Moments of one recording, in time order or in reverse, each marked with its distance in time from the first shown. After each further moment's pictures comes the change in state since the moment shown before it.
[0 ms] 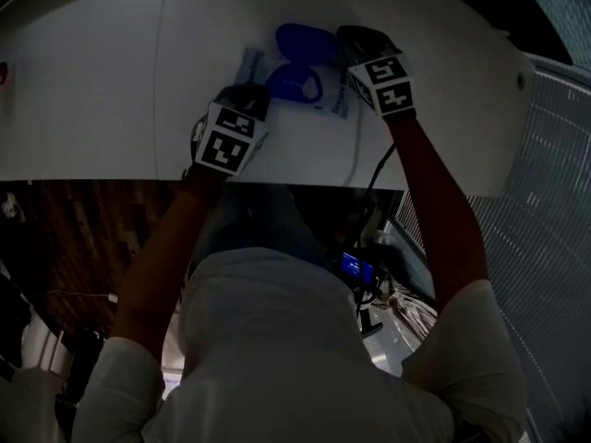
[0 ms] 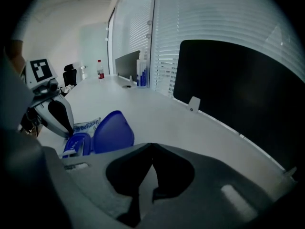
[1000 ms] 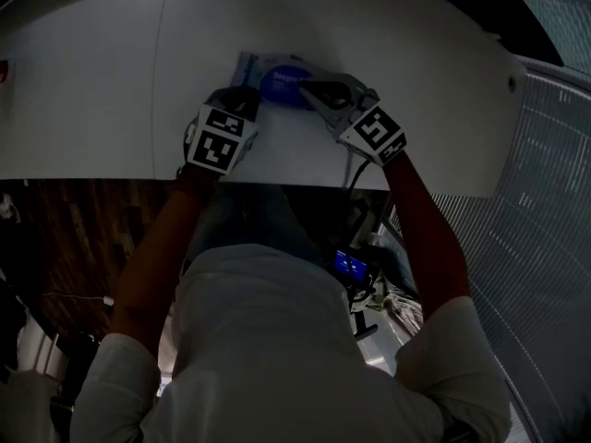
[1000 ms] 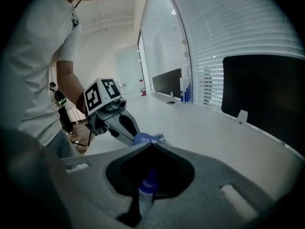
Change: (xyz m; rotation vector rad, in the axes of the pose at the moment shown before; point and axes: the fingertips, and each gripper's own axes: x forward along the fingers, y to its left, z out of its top) left arm -0.008 0.007 -0.002 -0.022 -0.002 0.014; right arm -0.065 0.129 0.020 -0.097 -0.199 0.449
